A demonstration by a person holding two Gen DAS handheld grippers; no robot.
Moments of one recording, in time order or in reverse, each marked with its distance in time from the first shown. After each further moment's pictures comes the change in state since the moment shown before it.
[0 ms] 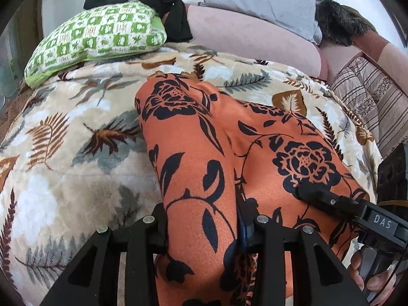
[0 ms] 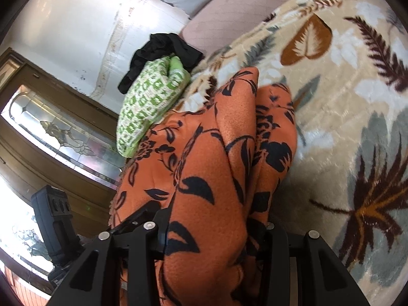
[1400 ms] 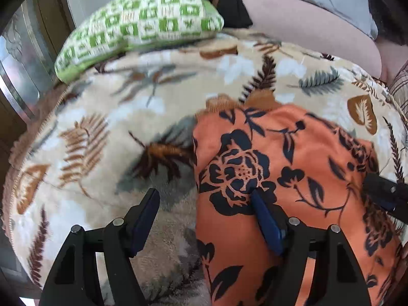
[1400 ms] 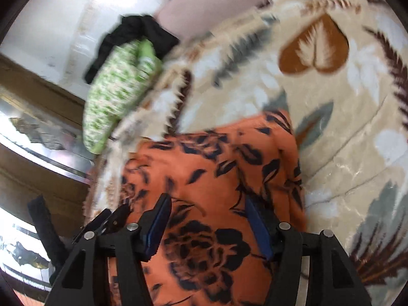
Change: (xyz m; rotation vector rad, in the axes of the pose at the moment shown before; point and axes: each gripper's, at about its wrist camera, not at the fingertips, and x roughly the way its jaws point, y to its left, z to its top) left arm 0.053 0.052 0.041 -0.057 0.078 0.290; right arm 0.053 -0.002 0.065 0.010 0.163 -0.165
